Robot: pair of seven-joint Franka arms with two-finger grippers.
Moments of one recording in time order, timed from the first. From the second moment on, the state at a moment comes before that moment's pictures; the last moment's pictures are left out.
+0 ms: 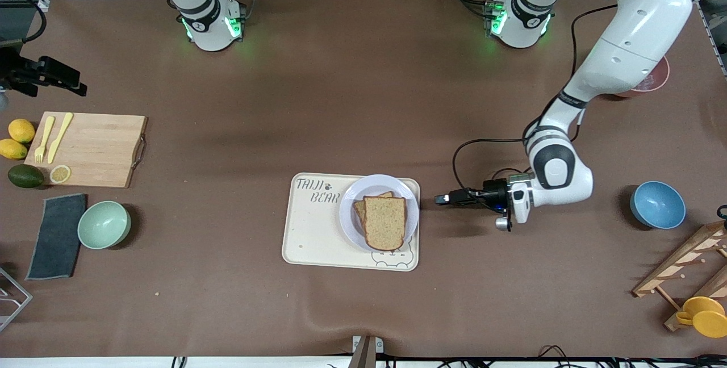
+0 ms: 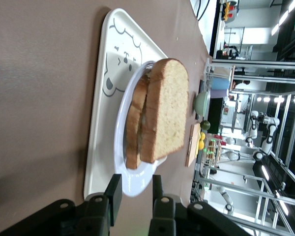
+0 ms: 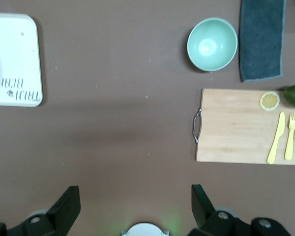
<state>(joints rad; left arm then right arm) 0.20 0.76 -0.42 -1.78 -1.23 2.15 0.72 -0.02 -0.03 -0.04 -1.55 0.02 1.43 -0.05</state>
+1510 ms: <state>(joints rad) 0.27 0.30 -0.44 -1.47 -0.17 1.66 -0.29 0.02 -0.03 -0.08 -1.57 0.02 1.43 -0.05</state>
